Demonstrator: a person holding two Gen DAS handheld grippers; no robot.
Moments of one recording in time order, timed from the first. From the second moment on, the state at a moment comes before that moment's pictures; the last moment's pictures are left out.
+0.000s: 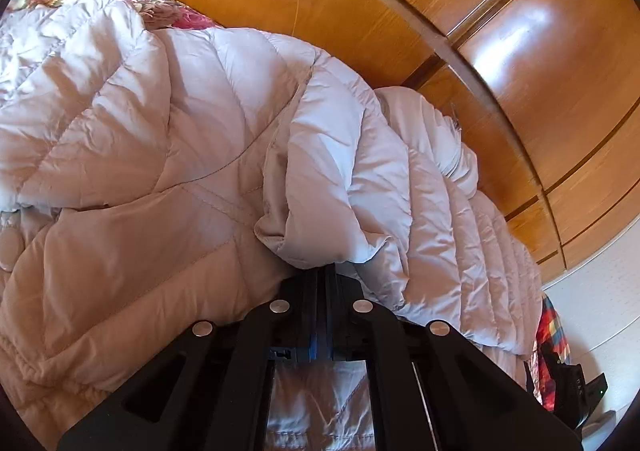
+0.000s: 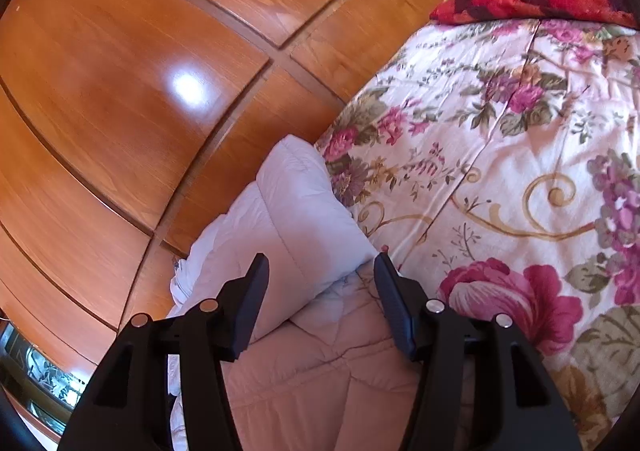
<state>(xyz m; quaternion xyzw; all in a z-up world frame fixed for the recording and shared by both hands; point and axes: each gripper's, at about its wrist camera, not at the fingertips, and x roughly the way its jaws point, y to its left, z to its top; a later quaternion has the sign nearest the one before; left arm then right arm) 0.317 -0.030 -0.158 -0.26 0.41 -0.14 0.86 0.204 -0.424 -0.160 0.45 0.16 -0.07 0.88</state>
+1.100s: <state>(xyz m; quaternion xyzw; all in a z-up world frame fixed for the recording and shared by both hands) 0.267 0.176 -0.113 -0.32 0.34 -0.01 0.88 0.261 -0.314 -0.106 0.11 0.22 -0.09 0.96</state>
